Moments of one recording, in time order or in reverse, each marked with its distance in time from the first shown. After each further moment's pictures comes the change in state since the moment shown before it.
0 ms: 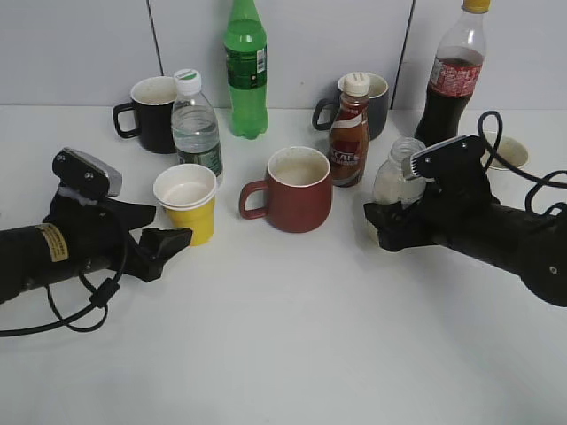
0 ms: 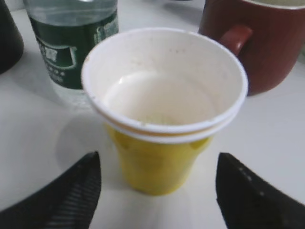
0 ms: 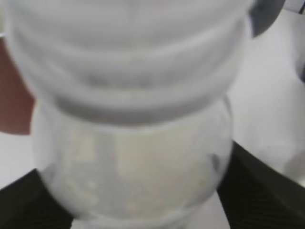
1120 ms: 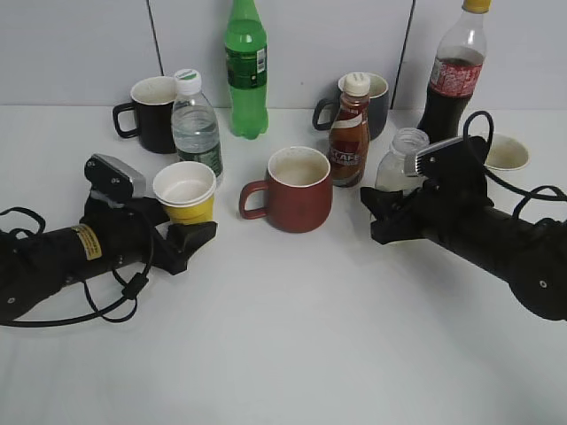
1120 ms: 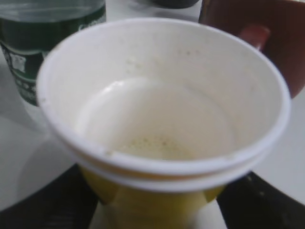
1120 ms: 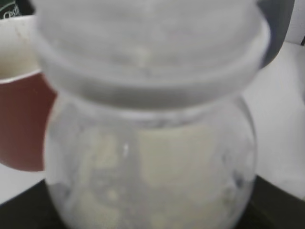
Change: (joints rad) left arm 0.000 0.214 -0.149 0.046 -0.172 0.000; right arm 0.000 0.081 -0.001 -0.013 -0.238 0.028
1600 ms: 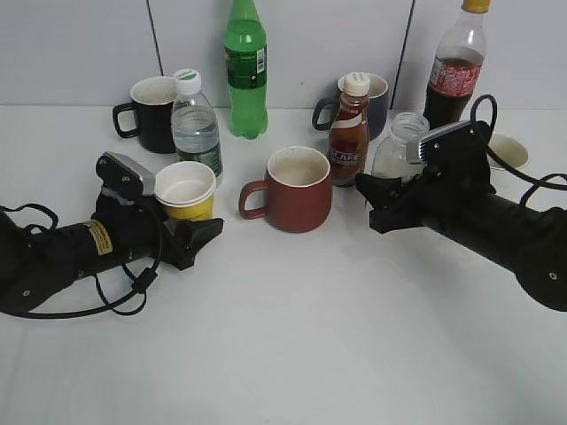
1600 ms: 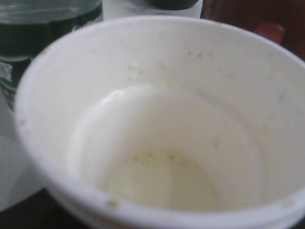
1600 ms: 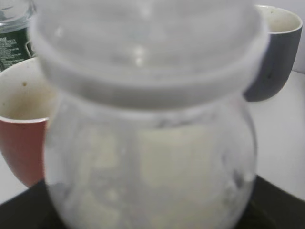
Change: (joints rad) left arm 0.000 0.052 -0.070 0.023 0.000 0.000; right arm 0.000 -0.061 0.000 -0.054 0.006 0.036
